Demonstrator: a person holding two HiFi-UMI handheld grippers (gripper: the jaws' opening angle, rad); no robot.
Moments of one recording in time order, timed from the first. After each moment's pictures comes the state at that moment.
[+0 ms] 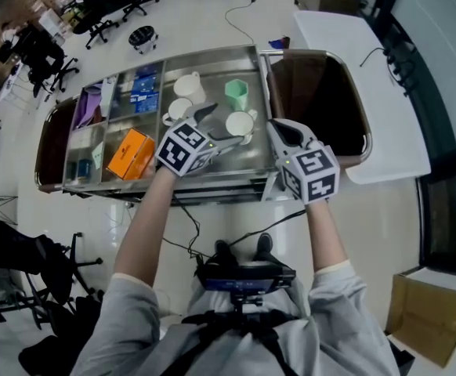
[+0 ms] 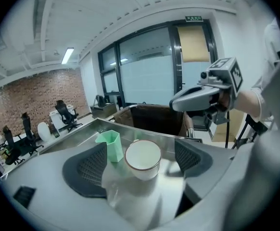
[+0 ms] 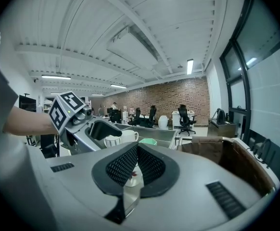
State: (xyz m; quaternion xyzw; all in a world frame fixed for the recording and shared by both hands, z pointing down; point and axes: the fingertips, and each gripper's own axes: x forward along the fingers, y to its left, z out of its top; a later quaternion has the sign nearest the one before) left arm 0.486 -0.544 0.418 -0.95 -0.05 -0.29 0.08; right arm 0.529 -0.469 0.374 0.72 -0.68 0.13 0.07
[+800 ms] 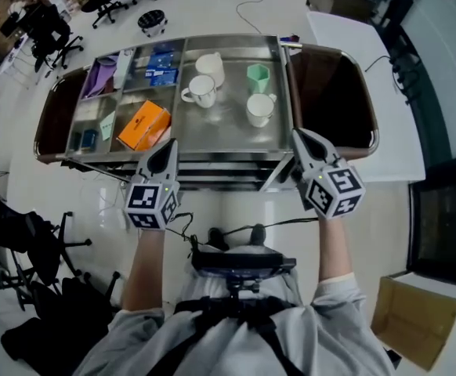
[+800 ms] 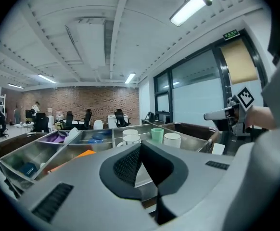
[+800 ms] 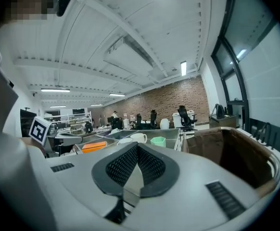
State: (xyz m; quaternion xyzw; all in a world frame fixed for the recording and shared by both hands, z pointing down) left arm 0.259 -0.571 0.386 -0.95 0.27 -0.13 -0.02; right arm 0.478 -0.420 0.372 0.72 -0.68 0.14 0.00
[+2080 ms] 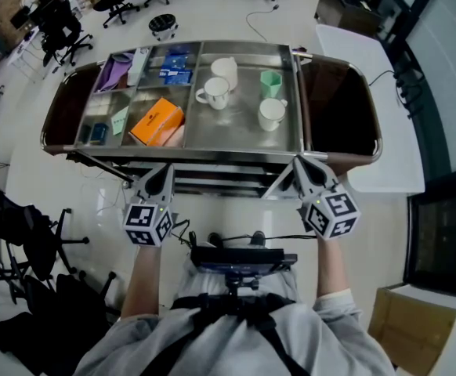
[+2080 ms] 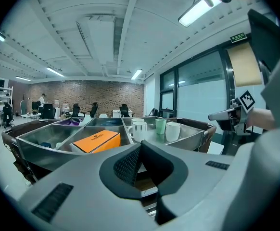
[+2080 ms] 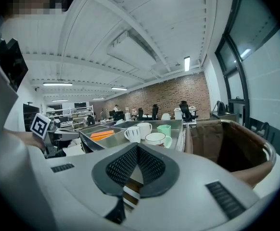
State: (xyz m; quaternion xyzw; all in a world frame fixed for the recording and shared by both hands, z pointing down) left arm 0.181 -0.553 0.423 -0.94 0.29 -0.14 -0.06; right arm 0.435 -0.391 0.402 0.71 -0.68 0.16 0.04
